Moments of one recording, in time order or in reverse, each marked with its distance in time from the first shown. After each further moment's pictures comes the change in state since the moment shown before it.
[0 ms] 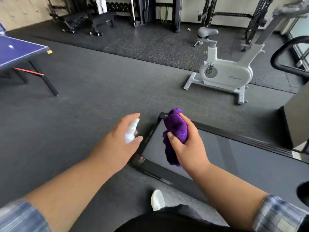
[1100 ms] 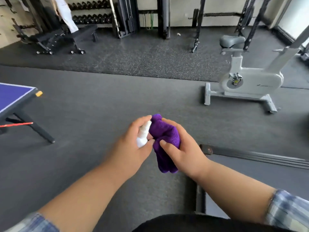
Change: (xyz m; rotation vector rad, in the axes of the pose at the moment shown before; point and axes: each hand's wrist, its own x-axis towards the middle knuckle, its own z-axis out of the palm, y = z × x) left_hand 0.541 -0.355 -0.259 -0.193 -0.174 0.213; right_hand 0.494 -0.006 0.475 -0.012 -0.097 -0.055
